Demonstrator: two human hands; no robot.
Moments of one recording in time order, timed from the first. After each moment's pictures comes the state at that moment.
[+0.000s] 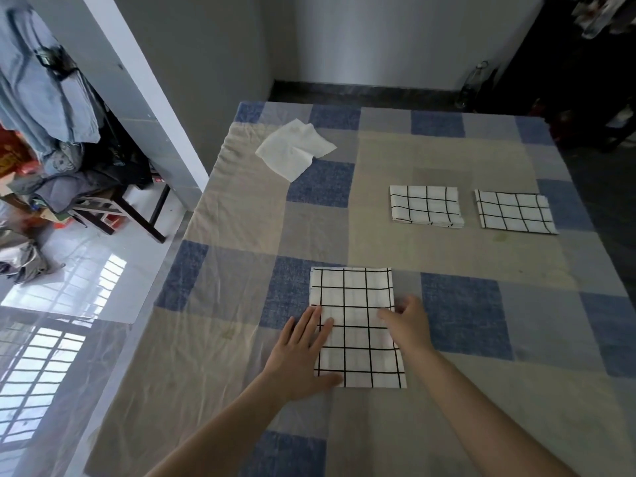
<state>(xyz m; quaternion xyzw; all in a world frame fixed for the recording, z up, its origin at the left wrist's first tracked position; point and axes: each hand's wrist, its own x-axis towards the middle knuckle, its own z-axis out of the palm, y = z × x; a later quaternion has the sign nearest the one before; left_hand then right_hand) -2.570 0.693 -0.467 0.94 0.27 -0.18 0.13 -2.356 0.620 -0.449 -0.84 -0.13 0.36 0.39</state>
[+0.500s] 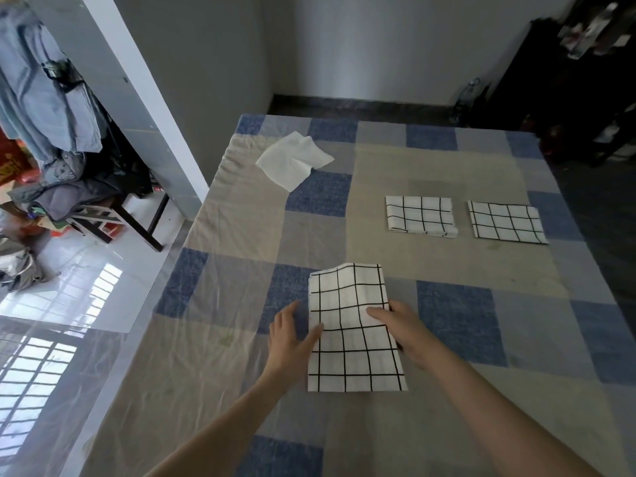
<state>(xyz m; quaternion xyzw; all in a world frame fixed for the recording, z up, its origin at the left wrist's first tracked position) -2.558 0.699 -0.447 0.70 0.53 0.13 0.46 -2.348 0.623 -0.406 -0.74 -0.21 0.51 0.39</state>
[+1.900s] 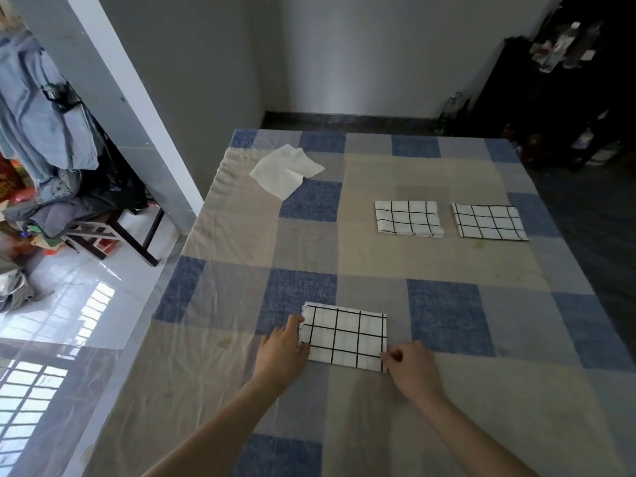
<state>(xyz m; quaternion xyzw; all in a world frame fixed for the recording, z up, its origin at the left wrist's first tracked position) -2.570 0.699 -0.446 0.85 0.46 0.01 0.26 -2.369 0.546 -0.458 -0.90 -0.31 0.24 0.19</state>
